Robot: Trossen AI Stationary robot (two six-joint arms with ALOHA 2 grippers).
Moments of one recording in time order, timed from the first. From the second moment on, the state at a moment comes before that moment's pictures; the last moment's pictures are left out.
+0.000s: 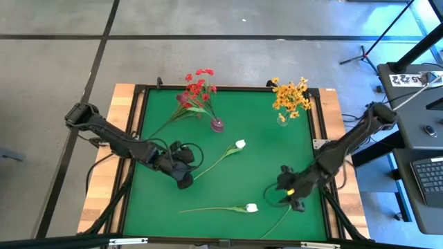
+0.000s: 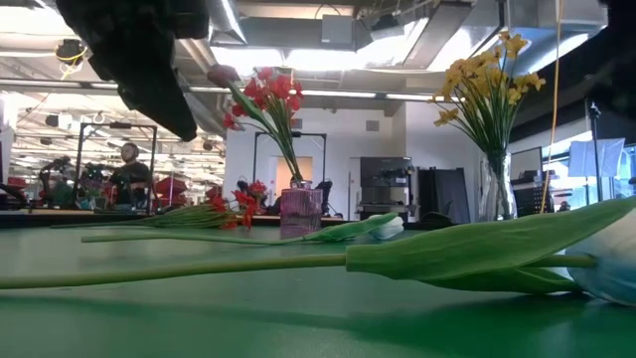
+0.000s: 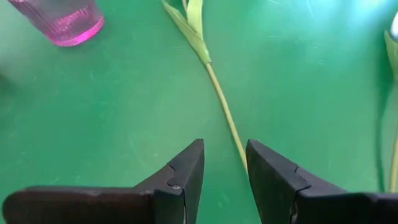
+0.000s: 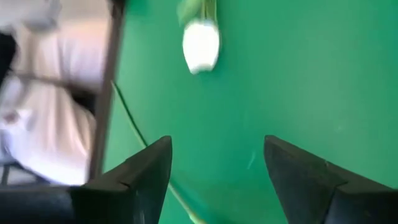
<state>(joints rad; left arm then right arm) -0.41 1.37 0.84 -0.48 -0.45 -0.71 0.72 1.22 0.69 -0.39 0.04 0.70</state>
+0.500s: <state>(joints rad) -0.41 1.37 0.84 -0.47 -0.45 -0.72 0.88 1.49 0.70 -0.38 -0.10 0.81</state>
